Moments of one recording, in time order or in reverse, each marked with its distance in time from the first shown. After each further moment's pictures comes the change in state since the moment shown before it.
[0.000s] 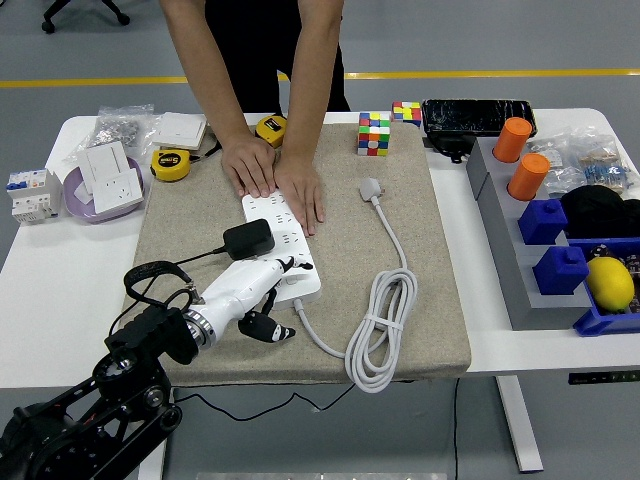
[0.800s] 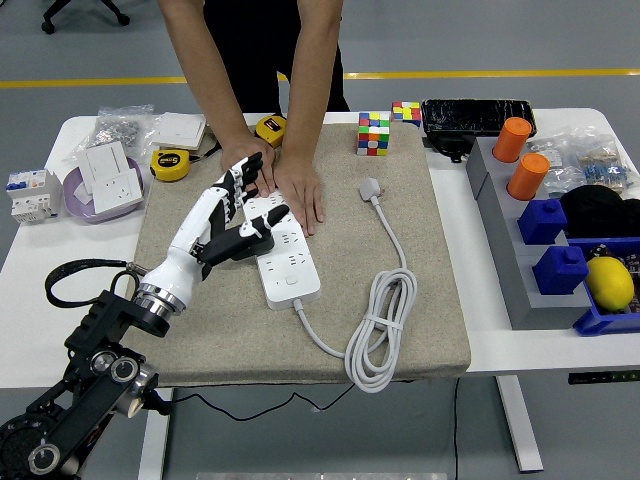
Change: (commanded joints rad) left arm 0.060 -0.012 -0.140 -0.053 -0.740 0.174 -0.225; right arm 0.002 0.002 0.000 0.000 0.003 0.000 0.002
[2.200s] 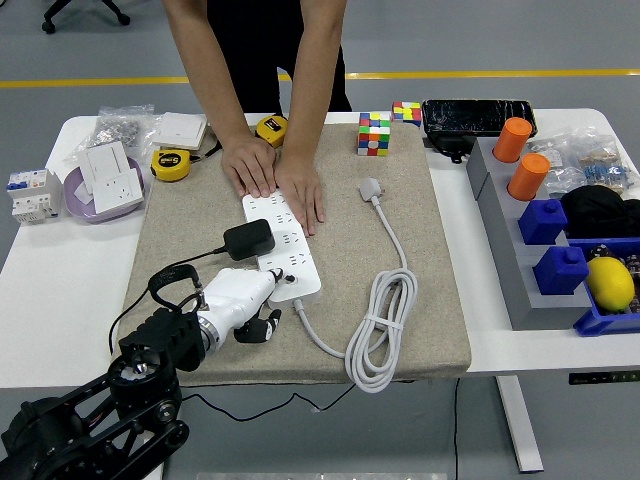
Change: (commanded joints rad) left arm -0.079 0.025 0.219 -0.039 0.834 -0.357 0.519; right arm 0.000 -0.004 0.001 0.000 -0.002 0.000 -0.001
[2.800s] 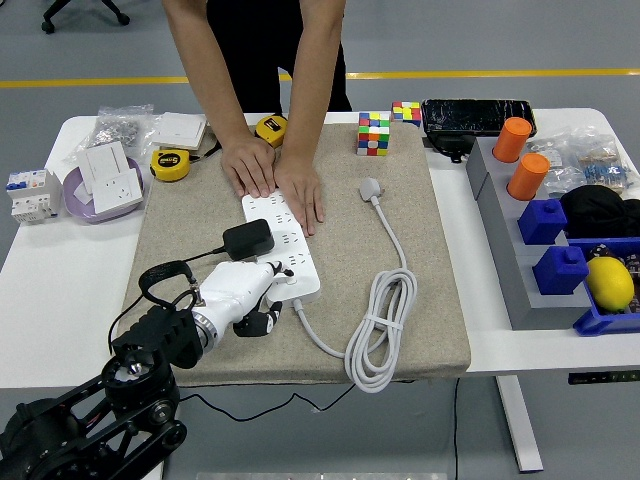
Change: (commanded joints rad) left arm 0.009 -0.001 -0.015 -0.048 -0.014 0.069 0.006; right arm -0.001 0.000 -0.005 0.000 0.002 0.001 0.000
